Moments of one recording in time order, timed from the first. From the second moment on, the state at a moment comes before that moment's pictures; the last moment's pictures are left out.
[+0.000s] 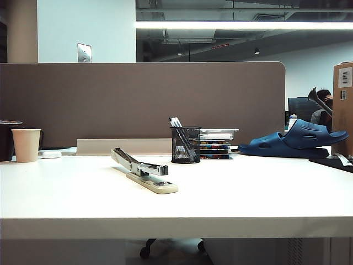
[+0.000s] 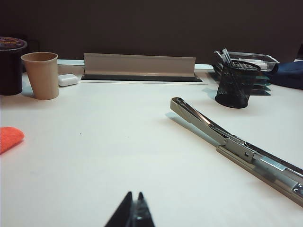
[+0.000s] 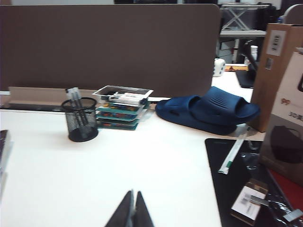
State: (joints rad) left arm -0.06 0.00 0.01 -0.01 0.09 -0.04; right arm 0.20 0.03 0.32 -0.23 0.08 0.00
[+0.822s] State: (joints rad) left arm -0.06 0.00 0.01 0.02 0.09 -0.04; right arm 0.17 0.00 0.04 0.07 0.05 0.00
